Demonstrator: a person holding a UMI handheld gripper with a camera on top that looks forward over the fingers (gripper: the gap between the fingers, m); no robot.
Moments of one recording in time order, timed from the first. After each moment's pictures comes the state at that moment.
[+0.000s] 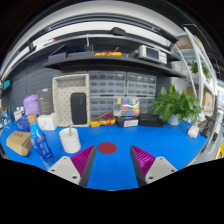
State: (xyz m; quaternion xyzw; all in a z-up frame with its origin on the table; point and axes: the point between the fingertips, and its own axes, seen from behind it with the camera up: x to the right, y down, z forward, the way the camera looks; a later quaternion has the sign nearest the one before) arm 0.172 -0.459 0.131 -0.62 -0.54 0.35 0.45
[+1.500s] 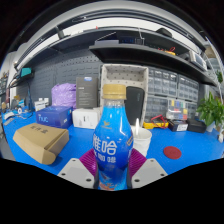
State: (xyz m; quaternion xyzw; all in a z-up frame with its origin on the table) arm 0.082 -0.698 0.061 -0.52 -0.61 0.43 0.41
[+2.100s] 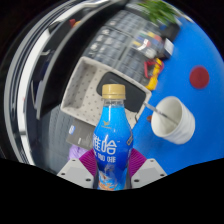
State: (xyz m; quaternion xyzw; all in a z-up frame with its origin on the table) arm -0.024 -0.757 0.122 -0.76 -0.25 0.59 0.06
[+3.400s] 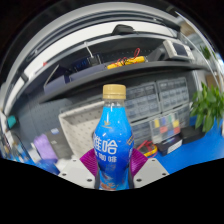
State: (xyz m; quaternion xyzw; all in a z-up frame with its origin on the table) arm -0.054 -0.565 0.227 -0.61 -0.48 0.51 0.37
